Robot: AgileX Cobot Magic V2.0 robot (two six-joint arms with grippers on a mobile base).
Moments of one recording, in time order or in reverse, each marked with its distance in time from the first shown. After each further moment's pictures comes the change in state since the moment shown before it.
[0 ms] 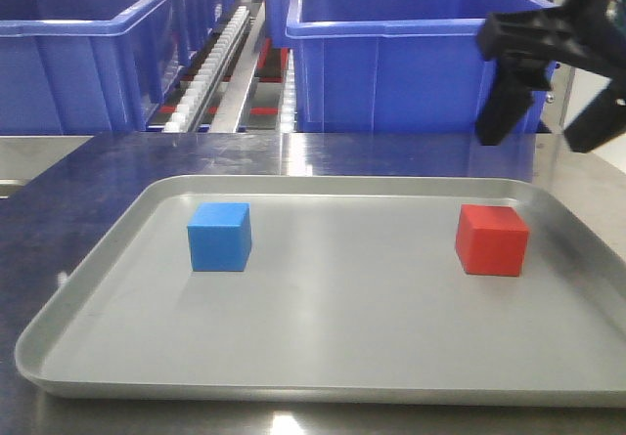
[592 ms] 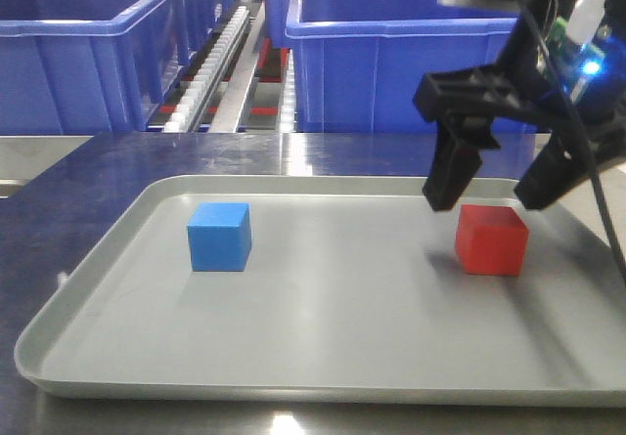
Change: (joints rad) left arm 0.000 0.000 0.000 0.000 0.000 0.000; right arm 0.110 0.085 -0.011 0.014 0.094 0.001
